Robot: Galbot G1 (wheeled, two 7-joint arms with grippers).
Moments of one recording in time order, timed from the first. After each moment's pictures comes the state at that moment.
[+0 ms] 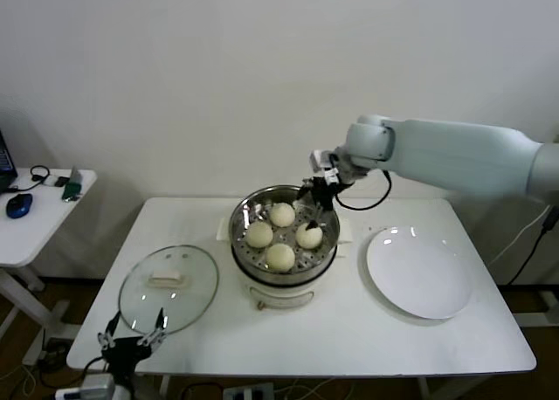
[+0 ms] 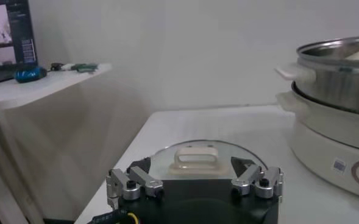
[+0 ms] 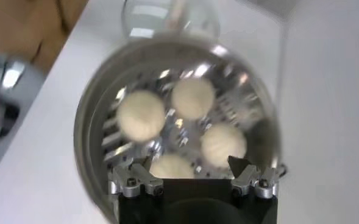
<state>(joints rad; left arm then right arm) 1.74 -1.49 -0.73 -2.10 -0.08 0.21 -0.03 0.72 0.98 -1.45 1.35 0.82 -0.25 -0.75</state>
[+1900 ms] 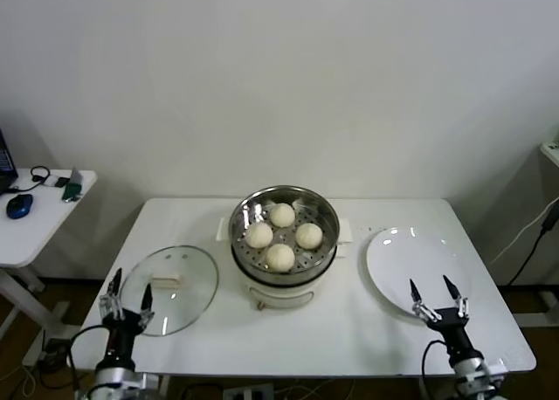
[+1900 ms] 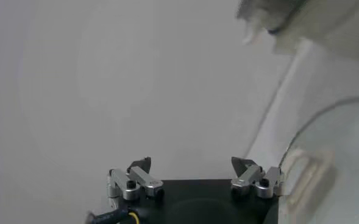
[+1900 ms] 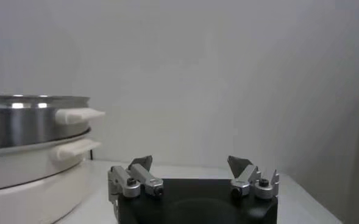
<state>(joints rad) 1.60 -1.38 -0.68 -1.85 1.00 -0.05 -0.31 -1.53 1.13 0.59 1.63 0.44 0.38 -0.12</state>
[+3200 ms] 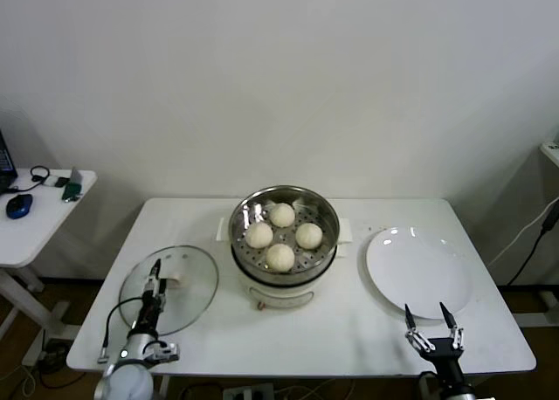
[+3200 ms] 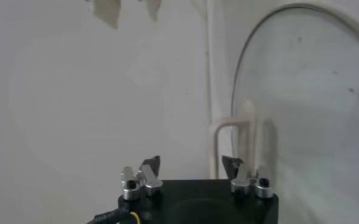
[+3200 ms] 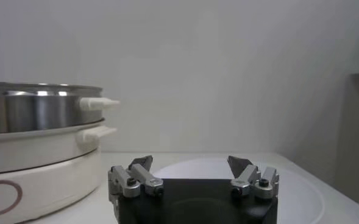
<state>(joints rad) 1.27 -1.36 -0.63 -1.40 1.41 -0.02 -0.31 -1.63 1.24 0.61 1.67 0.38 0.45 -0.10</state>
